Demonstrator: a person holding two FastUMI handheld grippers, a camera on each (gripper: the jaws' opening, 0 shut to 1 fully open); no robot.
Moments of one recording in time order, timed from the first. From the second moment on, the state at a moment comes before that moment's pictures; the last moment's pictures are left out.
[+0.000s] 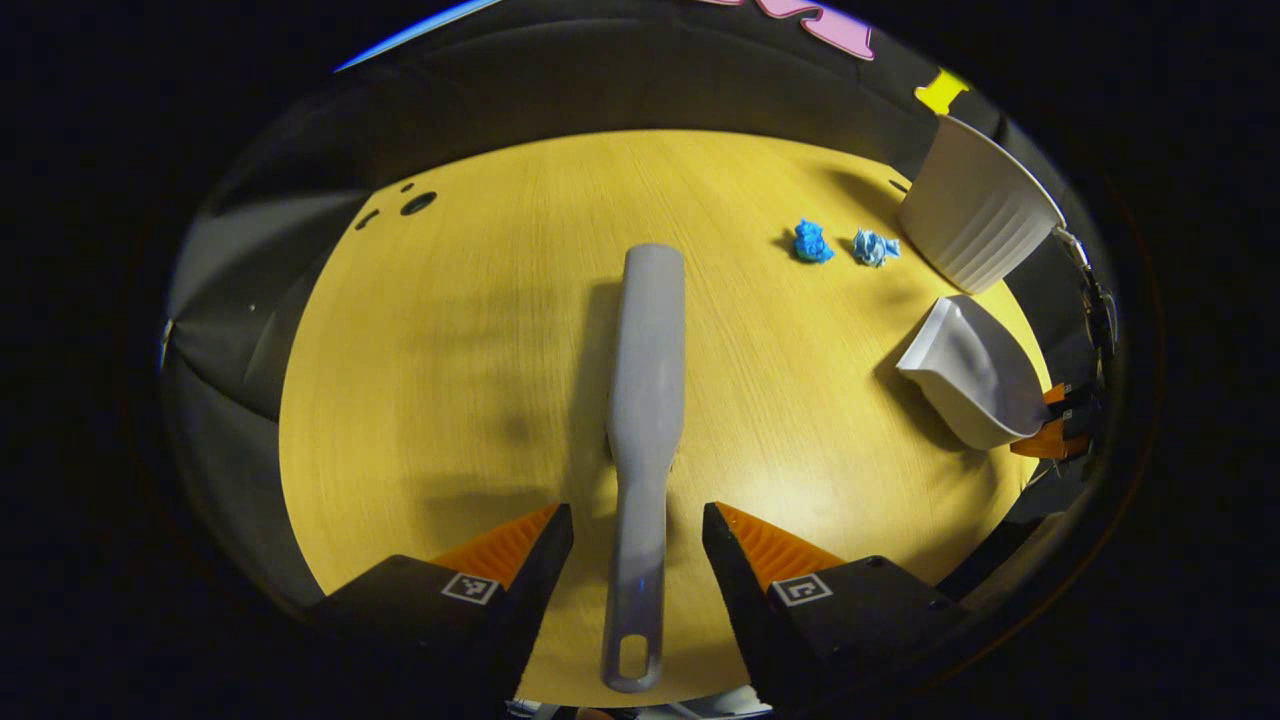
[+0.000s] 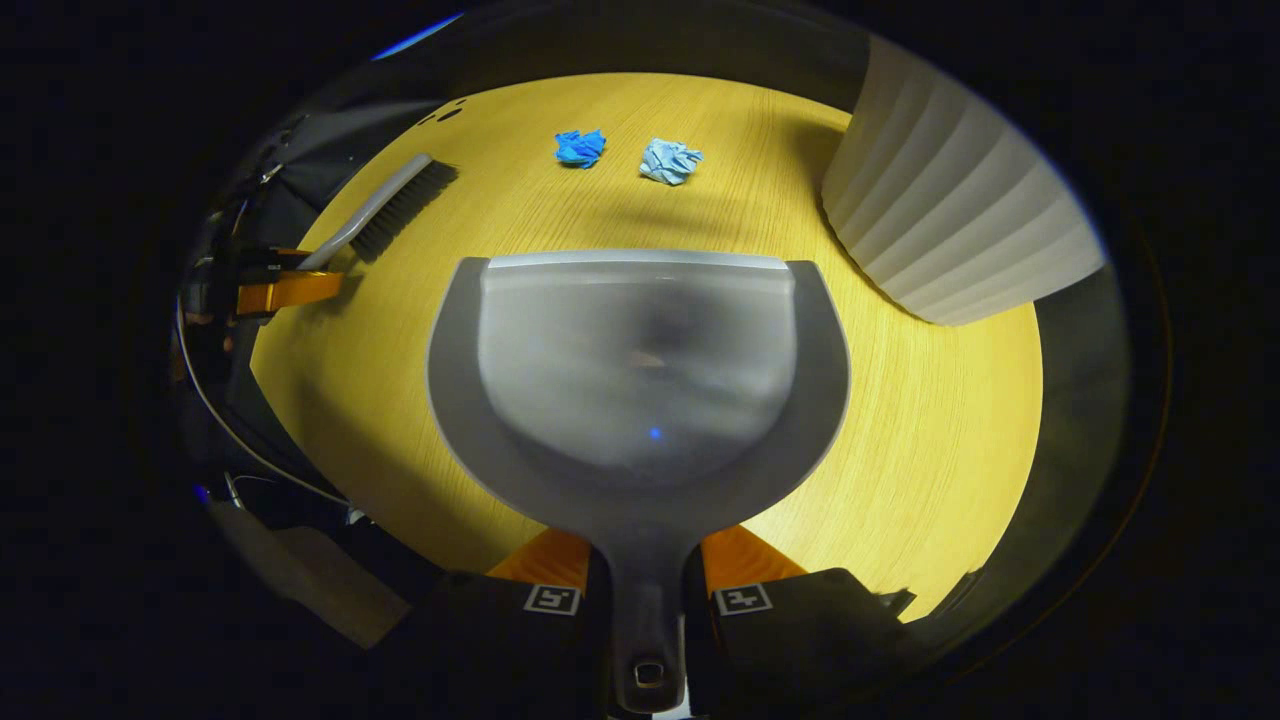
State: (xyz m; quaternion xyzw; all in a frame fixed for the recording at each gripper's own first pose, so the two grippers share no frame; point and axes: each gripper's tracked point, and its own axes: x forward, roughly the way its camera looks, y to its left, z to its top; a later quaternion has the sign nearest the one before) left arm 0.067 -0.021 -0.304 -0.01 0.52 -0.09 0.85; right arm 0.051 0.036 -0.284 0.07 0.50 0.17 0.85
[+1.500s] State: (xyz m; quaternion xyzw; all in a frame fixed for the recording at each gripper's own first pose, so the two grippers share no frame) left arm 0.221 -0.159 -0.270 0.21 0.45 -0.33 0.80; right arm 0.080 0.024 -0.287 0.02 0.50 0.18 0.85
